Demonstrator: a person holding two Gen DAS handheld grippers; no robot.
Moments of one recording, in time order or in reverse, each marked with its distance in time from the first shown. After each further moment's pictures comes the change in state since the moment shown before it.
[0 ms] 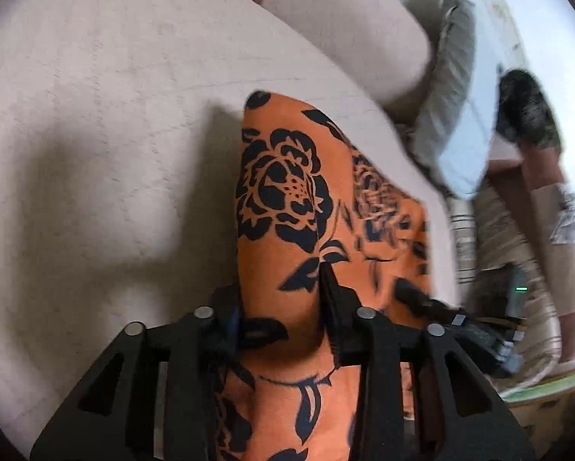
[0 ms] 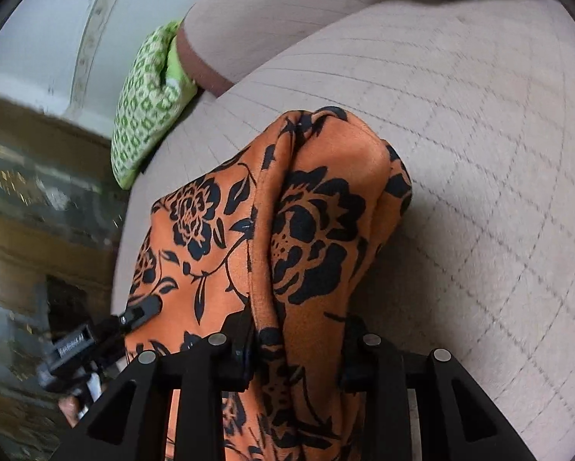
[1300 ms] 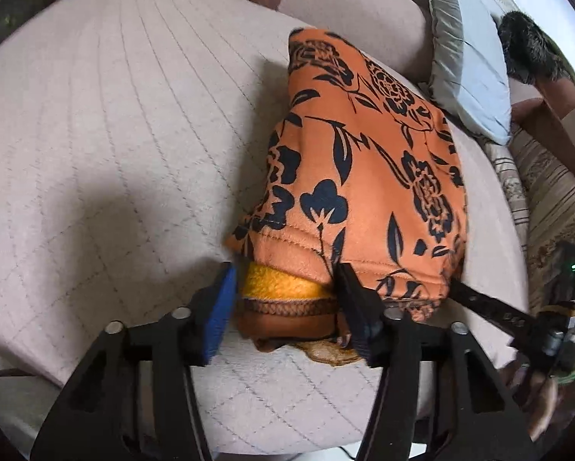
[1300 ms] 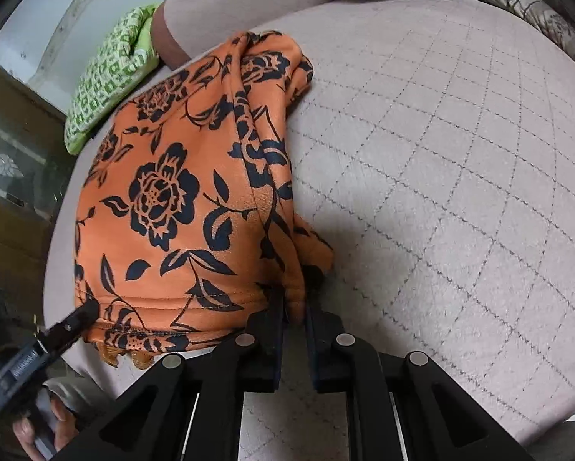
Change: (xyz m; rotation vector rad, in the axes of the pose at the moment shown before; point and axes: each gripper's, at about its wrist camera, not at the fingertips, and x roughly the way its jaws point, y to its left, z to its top) left arm -0.041 -0.009 -0.143 0.139 -0.120 0.246; right arm -0.038 0.000 -0.127 -0.011 -0.050 -0.277
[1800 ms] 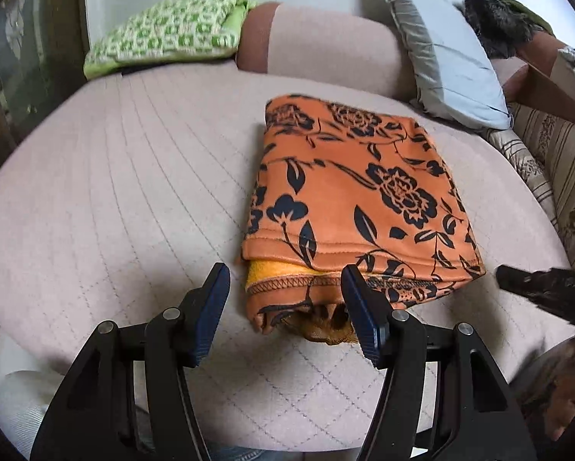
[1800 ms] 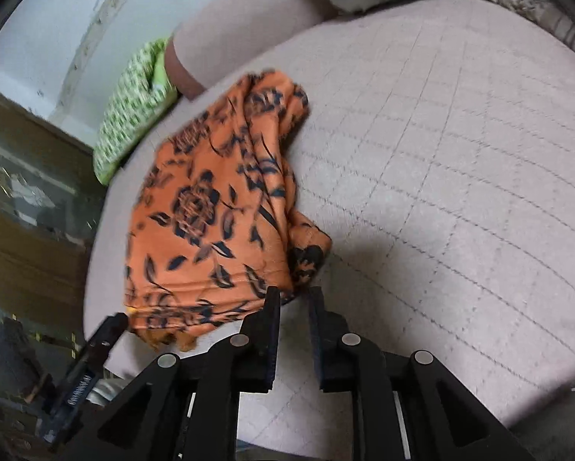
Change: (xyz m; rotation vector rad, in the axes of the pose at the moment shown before) left arm -0.041 -0.042 -0.031 0.192 -0.237 0.174; right arm -0.061 -0.025 -0.030 0.089 -0.083 0.137
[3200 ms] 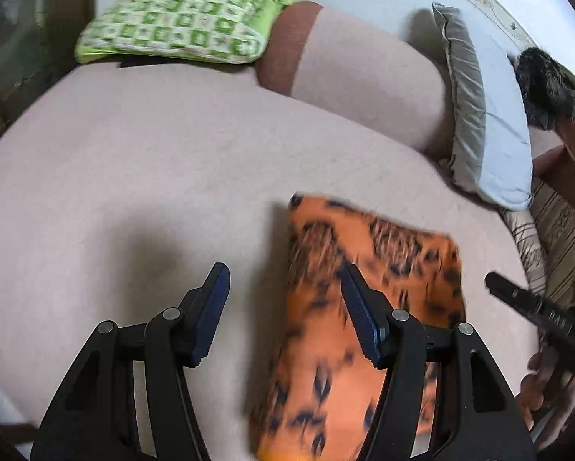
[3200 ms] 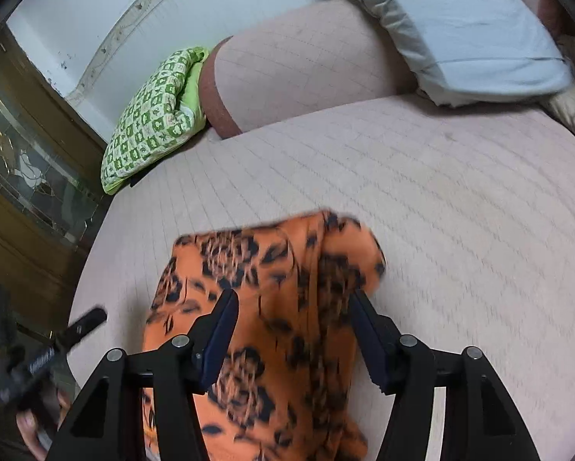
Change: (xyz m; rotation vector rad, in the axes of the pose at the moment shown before) left arm 0.072 0.046 0.159 -0.200 0.099 -0.074; right arm 0.051 0.078 0.157 -0.223 -0.040 -0.042
